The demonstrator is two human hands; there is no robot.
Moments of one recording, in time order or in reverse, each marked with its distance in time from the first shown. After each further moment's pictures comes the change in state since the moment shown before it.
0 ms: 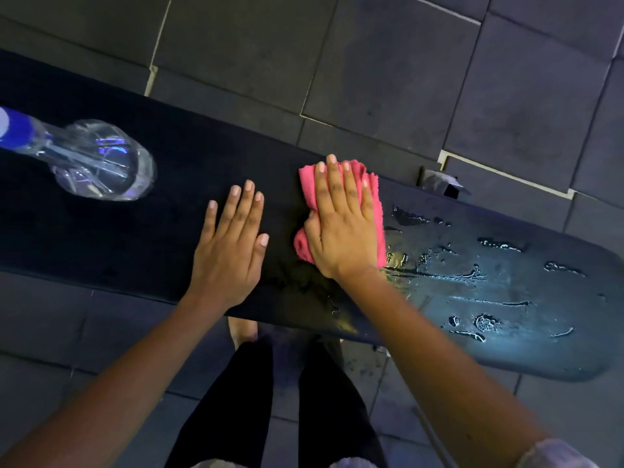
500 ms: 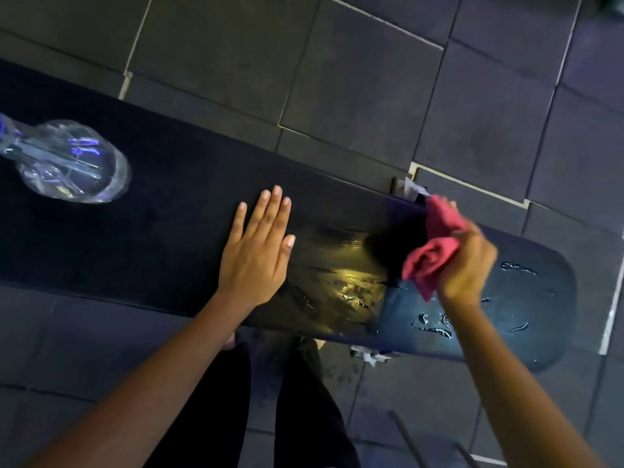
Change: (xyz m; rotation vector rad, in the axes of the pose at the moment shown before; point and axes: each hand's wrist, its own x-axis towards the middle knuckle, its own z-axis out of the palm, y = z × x) left_hand 0.020 0.056 0.020 -0.072 0.029 0.055; right_hand -0.065 0.114 -0.082 0.941 0.442 0.632
